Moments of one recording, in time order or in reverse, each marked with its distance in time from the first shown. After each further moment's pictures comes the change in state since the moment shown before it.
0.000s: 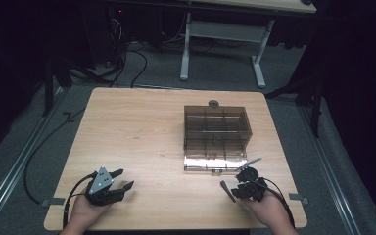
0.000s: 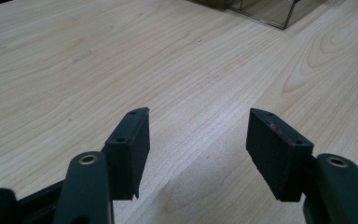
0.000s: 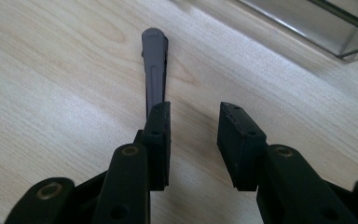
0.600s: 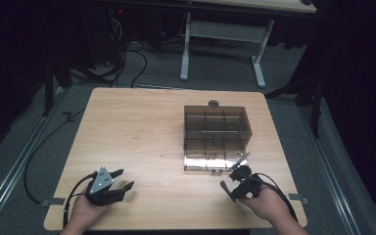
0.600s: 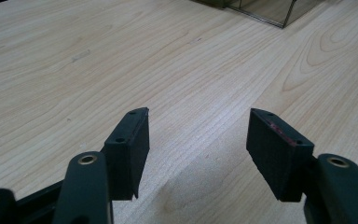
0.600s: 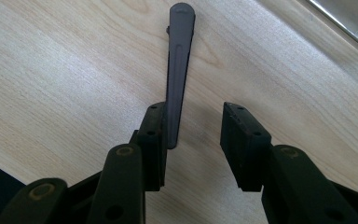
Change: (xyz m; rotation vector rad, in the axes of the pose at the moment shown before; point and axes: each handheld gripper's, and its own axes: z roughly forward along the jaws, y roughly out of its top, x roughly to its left) left arm 0.000 0.000 0.000 0.004 -0.003 0.002; right arm 0.010 0.020 -0.003 0.182 0.008 -0.082
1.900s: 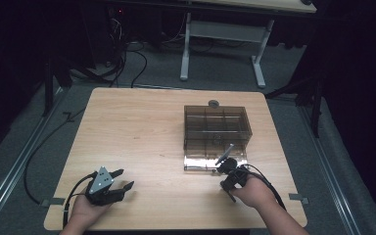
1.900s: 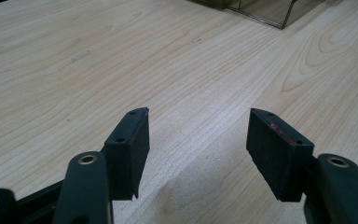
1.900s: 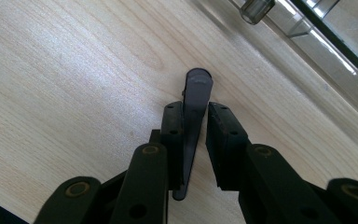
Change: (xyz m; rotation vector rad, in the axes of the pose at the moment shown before) left arm 0.001 0.000 0.000 -0.003 -0.003 -0.002; right arm 0.009 0.041 0.011 0.063 -0.016 -0.073
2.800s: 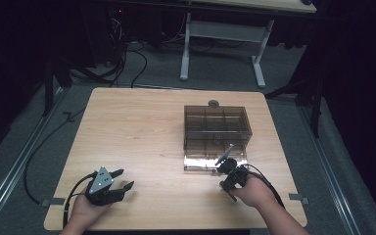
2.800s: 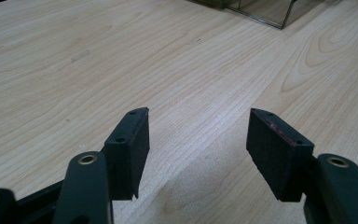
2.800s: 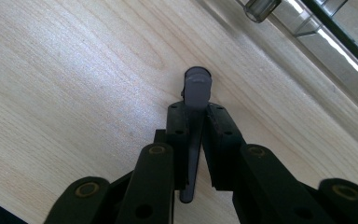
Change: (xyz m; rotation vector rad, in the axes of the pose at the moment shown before) left arm 0.000 0.000 0.000 -0.003 -0.001 -0.001; right arm -0.002 0.001 0.002 0.008 0.020 -0.004
